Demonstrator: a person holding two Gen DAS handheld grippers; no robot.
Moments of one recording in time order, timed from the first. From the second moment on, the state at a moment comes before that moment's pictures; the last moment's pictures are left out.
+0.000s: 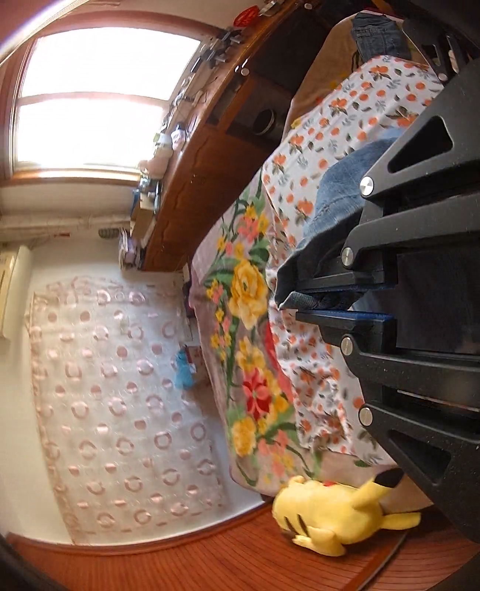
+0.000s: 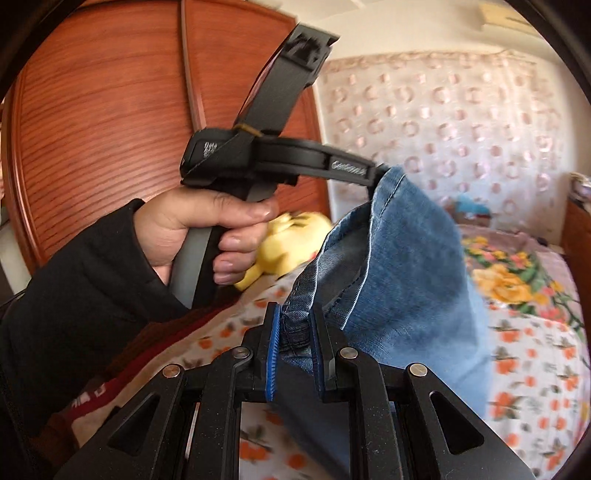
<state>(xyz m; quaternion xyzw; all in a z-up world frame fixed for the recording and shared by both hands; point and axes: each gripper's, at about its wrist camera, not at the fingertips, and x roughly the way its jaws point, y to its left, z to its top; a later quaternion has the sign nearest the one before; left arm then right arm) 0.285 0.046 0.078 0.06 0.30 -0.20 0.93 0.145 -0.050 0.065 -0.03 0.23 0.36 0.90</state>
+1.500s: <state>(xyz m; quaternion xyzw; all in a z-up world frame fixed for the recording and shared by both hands) 0.163 0.068 -0.076 0.00 0.40 -0.18 0.90 0.170 -0.154 0.039 -0.06 0.34 0.20 0.92</state>
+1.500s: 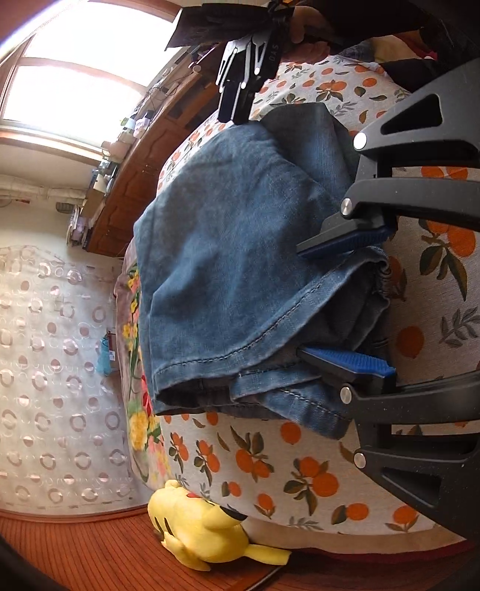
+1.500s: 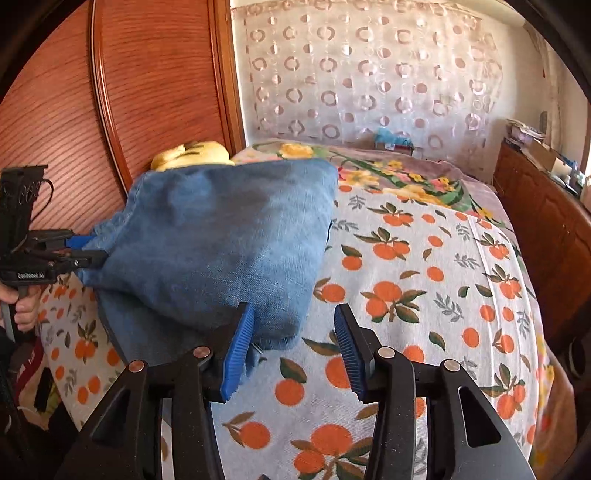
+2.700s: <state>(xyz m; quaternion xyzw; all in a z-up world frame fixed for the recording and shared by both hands) 0.148 0.079 -0.086 -0.03 0.41 -0.17 0.90 0.177 -0.175 0.034 -0.03 0.35 0.23 0.91</state>
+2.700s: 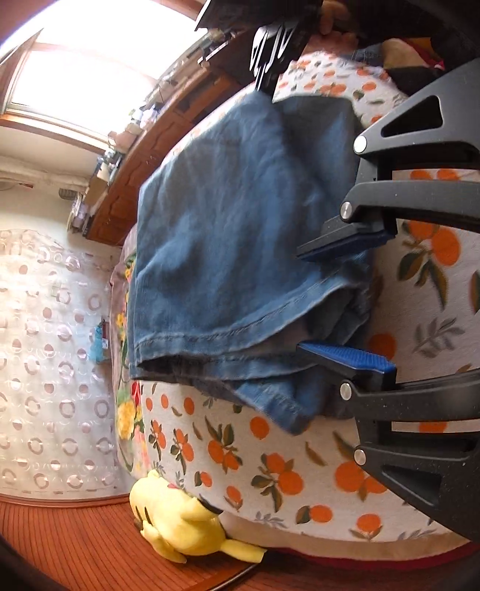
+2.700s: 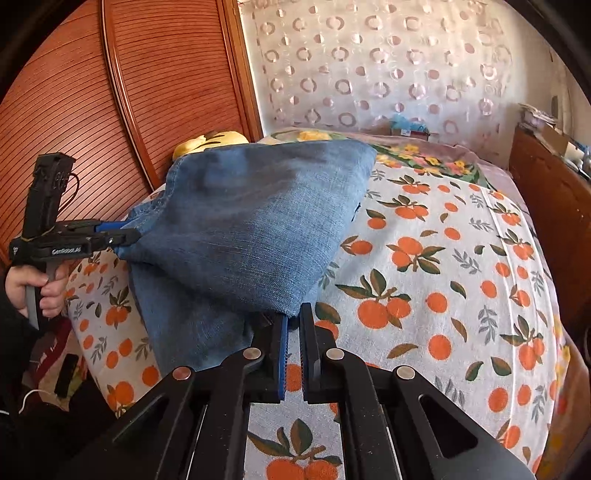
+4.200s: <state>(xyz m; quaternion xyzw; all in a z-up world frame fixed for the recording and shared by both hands) 0.278 0.069 -0.051 0.06 0.39 -0.10 0.91 0.217 -0.149 0.010 0.00 0.37 0.21 0.91</state>
